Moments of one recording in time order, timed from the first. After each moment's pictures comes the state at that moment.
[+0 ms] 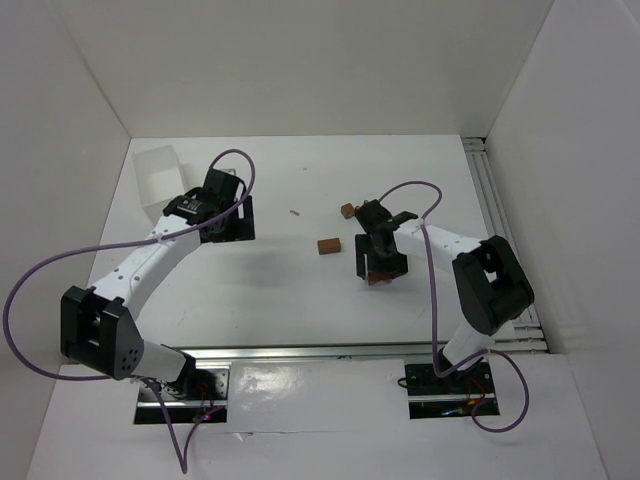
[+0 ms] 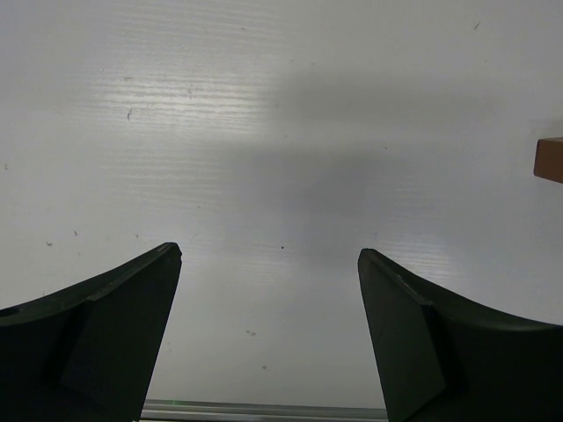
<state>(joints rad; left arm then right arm) -0.34 1.40 1.19 -0.78 -0.23 -0.40 0.52 1.66 1.02 -0.68 0.16 0.51</state>
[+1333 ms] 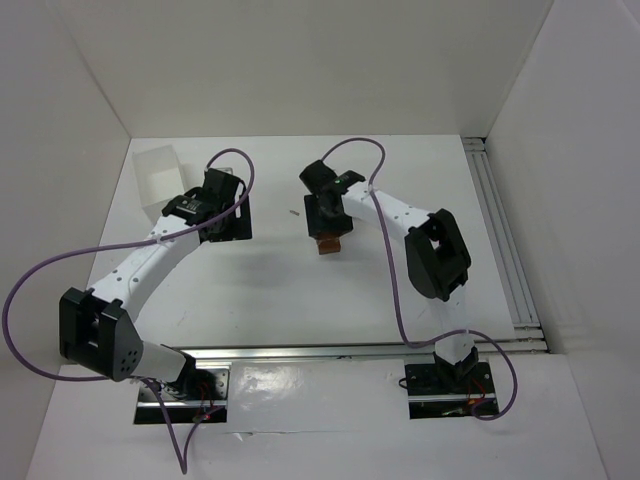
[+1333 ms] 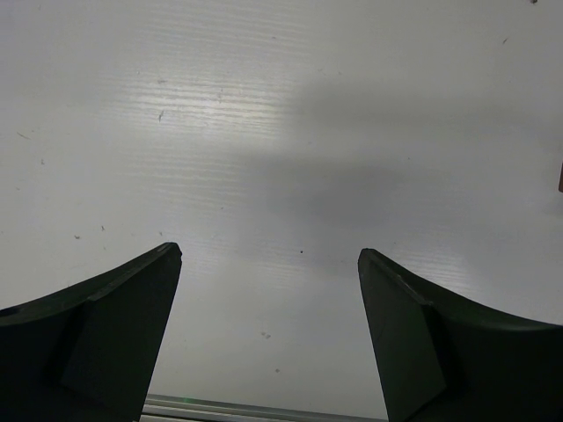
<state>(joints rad) -0.34 1.40 1.20 -0.80 -0.30 -0.40 0.66 2.07 1.73 -0.83 0.18 0.50</state>
